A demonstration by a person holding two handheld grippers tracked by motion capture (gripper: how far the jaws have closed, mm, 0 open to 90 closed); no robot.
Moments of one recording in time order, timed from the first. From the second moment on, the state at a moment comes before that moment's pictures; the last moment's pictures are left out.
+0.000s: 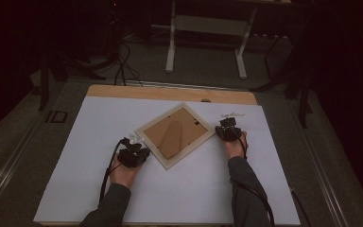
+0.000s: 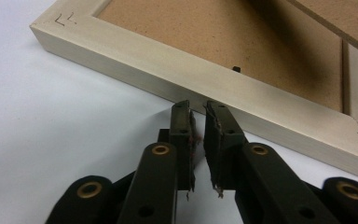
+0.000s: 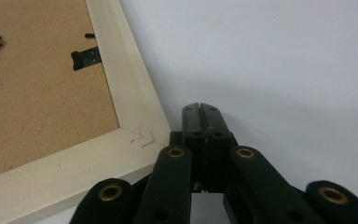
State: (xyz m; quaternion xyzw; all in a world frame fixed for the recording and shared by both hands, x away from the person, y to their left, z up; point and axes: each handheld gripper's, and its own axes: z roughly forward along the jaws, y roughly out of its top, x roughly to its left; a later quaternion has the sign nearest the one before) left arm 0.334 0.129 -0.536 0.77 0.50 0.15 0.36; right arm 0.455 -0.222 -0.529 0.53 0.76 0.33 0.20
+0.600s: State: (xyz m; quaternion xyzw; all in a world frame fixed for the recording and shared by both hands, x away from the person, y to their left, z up) left arm 0.337 0.130 -0.537 0.76 0.52 0.15 0.36; right arm 0.441 -0.224 -0.528 0.50 0.78 0.33 0.18
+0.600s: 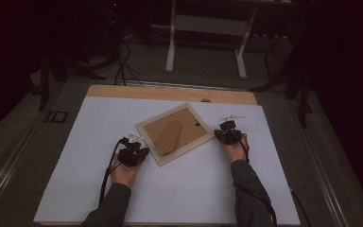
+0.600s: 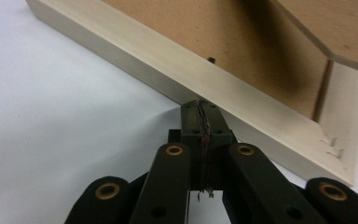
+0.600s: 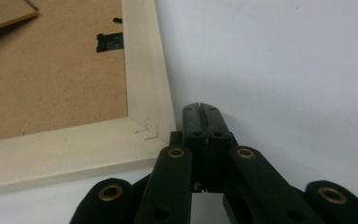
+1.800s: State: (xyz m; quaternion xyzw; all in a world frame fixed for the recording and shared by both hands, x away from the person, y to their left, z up) left arm 0.346 0.143 -0.537 0.76 0.52 0.12 0.37; right arm 0.421 -0.226 -0.527 0.50 0.79 0.34 0.15
